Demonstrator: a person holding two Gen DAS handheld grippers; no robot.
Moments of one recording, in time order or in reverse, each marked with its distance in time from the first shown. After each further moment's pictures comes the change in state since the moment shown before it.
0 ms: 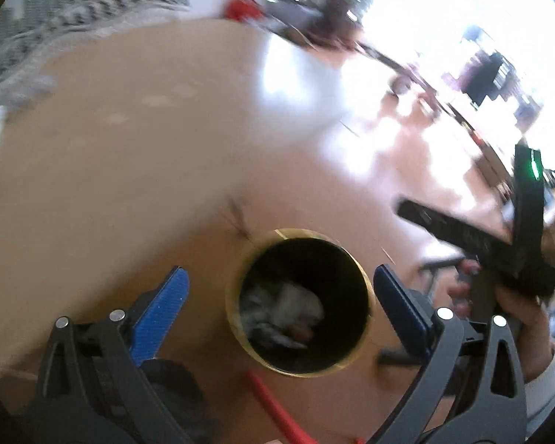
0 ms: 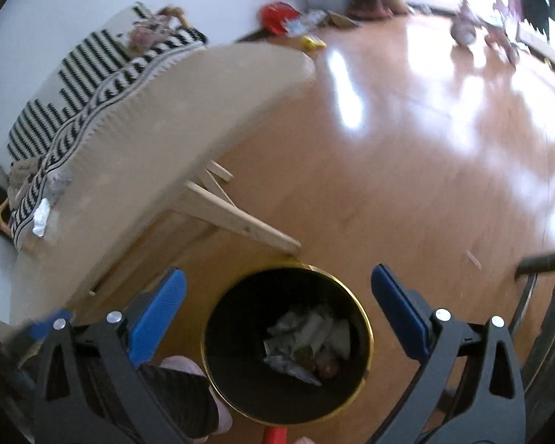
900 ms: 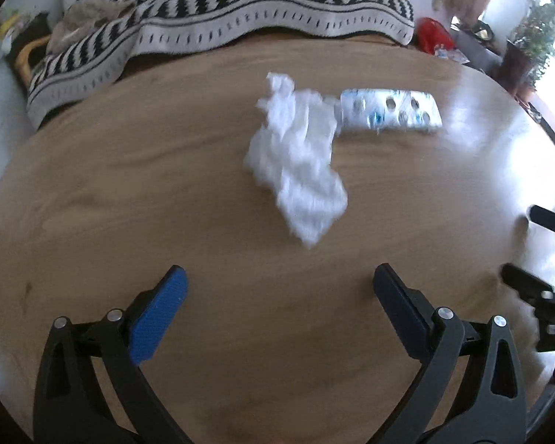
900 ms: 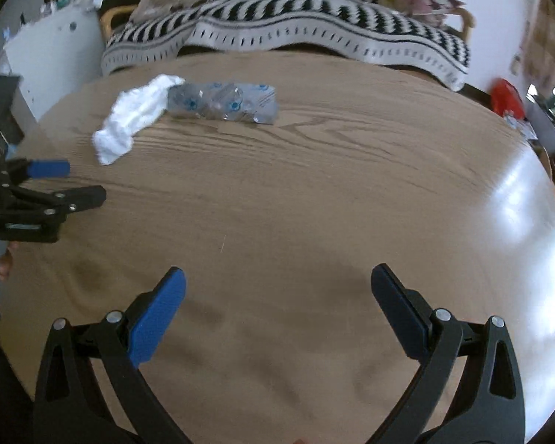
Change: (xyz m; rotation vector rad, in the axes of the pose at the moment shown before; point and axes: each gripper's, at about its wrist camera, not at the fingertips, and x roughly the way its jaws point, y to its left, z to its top) left arm -0.002 0.347 0.094 -0.313 0.014 0.502; right arm 0.211 0.374 0.067 -0.842 0.144 0.254
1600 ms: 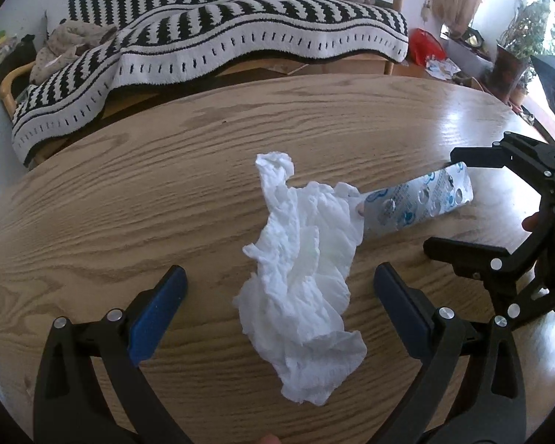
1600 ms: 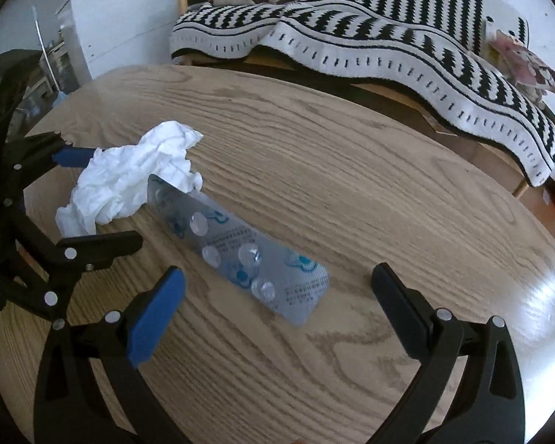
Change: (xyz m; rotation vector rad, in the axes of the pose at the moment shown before) left arm 0.030 -0.002 0.056 0.033 -0.080 -0.013; right arm 0.079 0.005 0.115 -0.287 -0.012 0.209
